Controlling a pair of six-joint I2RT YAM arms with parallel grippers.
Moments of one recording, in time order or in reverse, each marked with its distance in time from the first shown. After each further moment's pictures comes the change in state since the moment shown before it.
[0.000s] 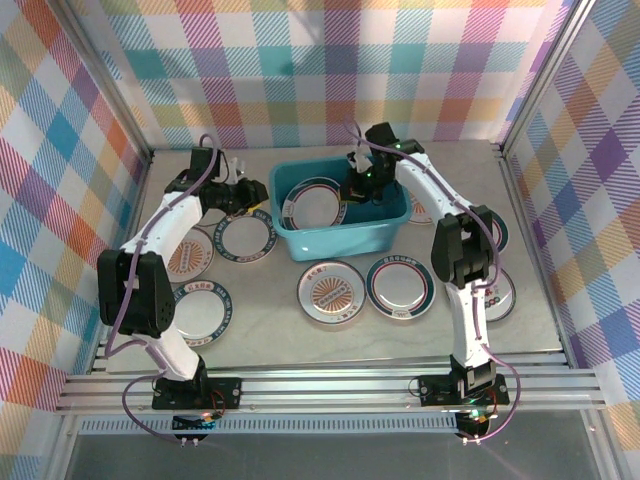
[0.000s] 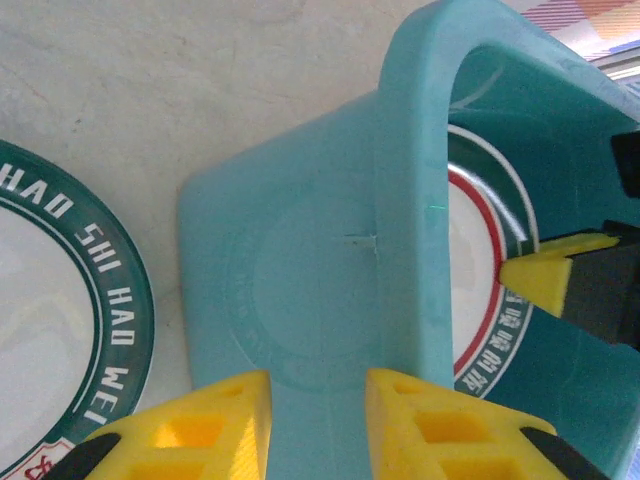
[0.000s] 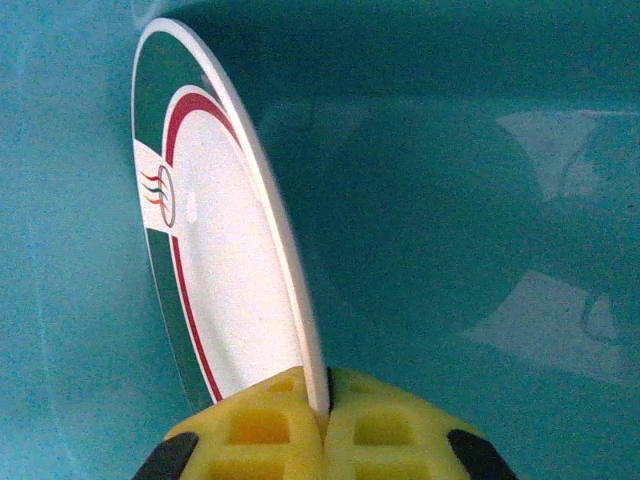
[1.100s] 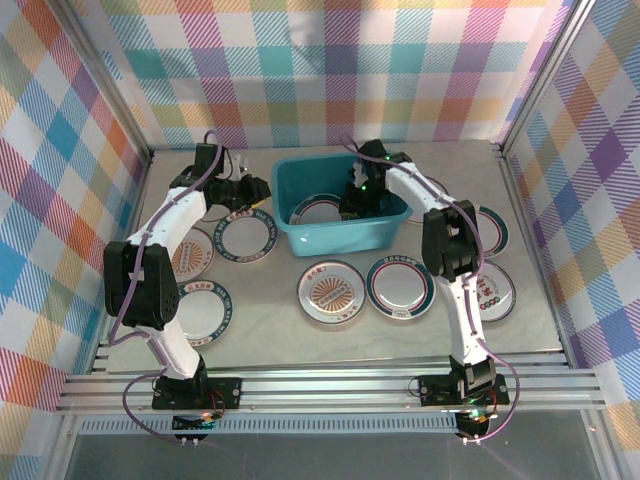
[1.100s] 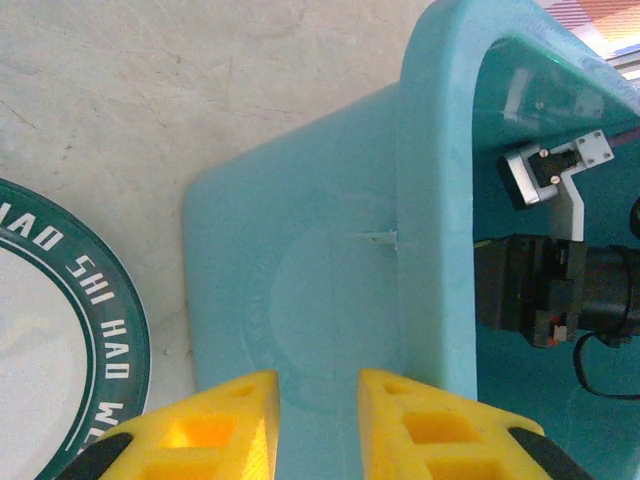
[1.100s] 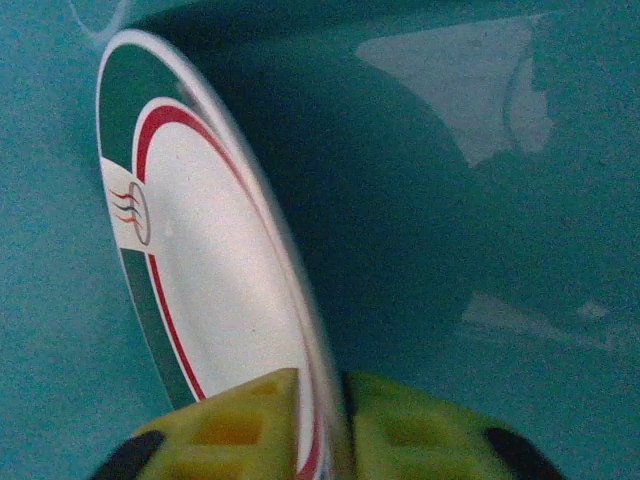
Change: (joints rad) left arm -0.012 0.057 0.049 0.005 -0.013 0.001; right arm 0.014 0.117 -0.034 0.056 0.089 0.100
